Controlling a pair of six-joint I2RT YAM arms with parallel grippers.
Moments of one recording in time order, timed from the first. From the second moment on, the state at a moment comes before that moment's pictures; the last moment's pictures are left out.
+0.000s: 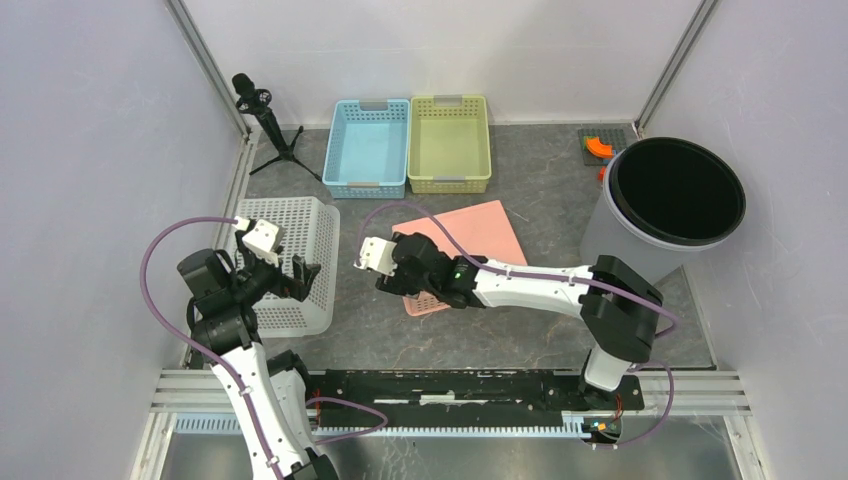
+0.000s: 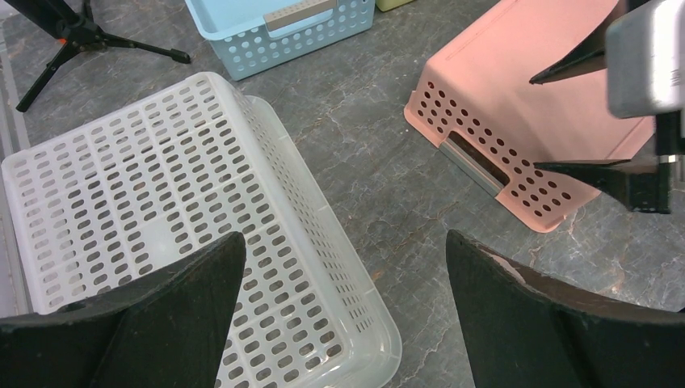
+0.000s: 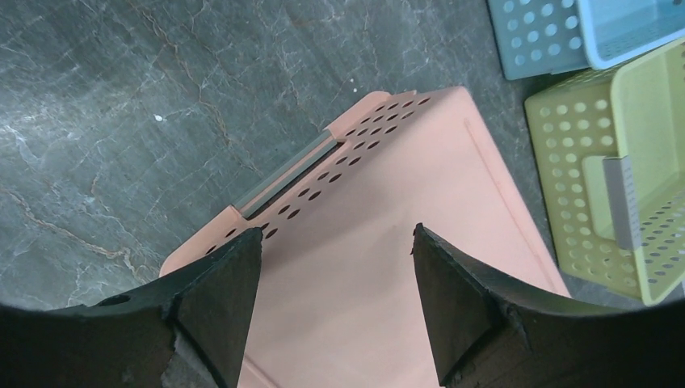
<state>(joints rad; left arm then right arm) 0.51 0.55 0.73 -0.74 0.89 0.50 1.12 1.70 1.15 -0.10 0.27 -0.39</state>
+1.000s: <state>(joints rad) 0.51 0.53 0.71 -0.72 0.89 0.50 0.95 1.41 0.84 -0.24 0.05 -0.52</state>
